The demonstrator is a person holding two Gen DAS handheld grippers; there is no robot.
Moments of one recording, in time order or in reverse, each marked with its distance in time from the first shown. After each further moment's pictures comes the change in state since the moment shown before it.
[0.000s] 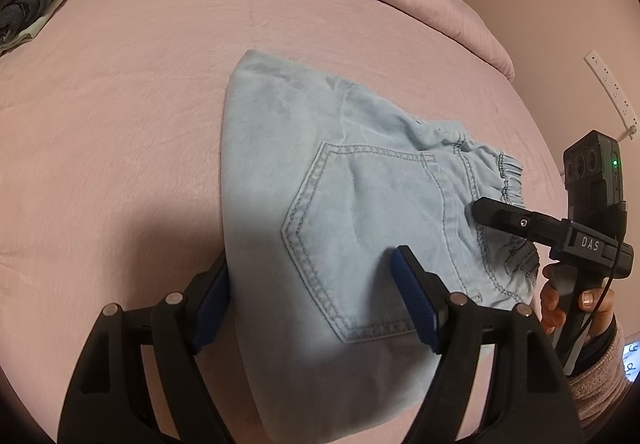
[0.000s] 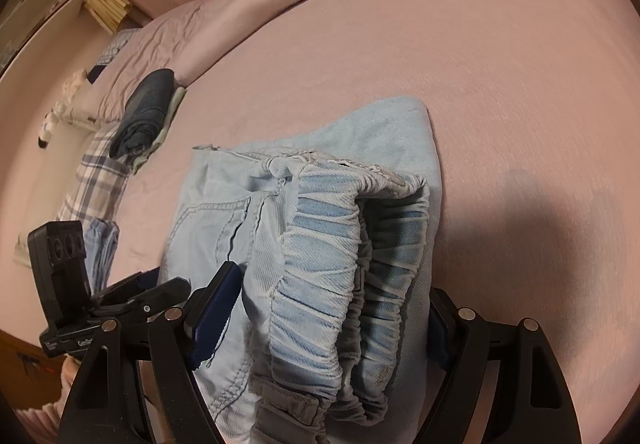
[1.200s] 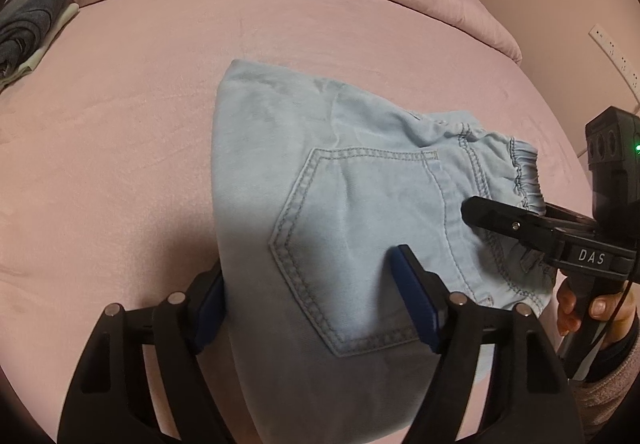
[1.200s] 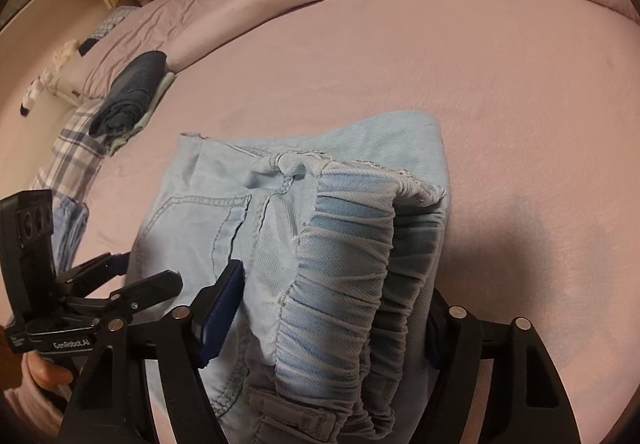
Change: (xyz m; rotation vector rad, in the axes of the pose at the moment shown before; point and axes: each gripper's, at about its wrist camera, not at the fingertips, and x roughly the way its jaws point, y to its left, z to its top) left arm 0.009 -0.021 0.002 0.087 -0.014 0.092; right arm 0.004 0.021 0.001 -0.114 -0.029 -0.132
